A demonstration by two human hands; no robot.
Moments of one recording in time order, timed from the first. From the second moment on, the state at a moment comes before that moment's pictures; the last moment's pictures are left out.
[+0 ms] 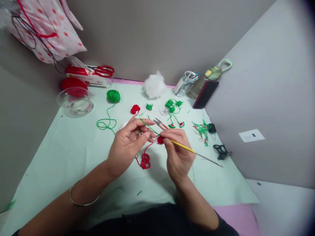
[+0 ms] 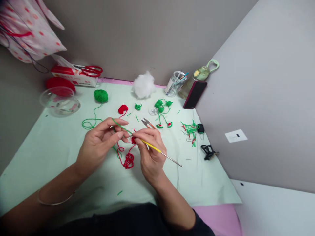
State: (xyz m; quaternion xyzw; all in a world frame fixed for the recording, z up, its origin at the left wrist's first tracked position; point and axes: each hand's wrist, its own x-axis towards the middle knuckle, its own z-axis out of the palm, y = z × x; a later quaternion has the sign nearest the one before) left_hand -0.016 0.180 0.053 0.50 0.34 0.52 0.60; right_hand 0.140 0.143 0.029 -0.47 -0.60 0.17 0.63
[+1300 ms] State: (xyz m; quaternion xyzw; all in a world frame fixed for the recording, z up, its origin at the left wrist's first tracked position) left_hand -0.011 0.180 0.055 0.27 0.30 0.39 0.83; right_hand 0.147 0.145 0.030 -0.40 -0.61 0.18 0.66
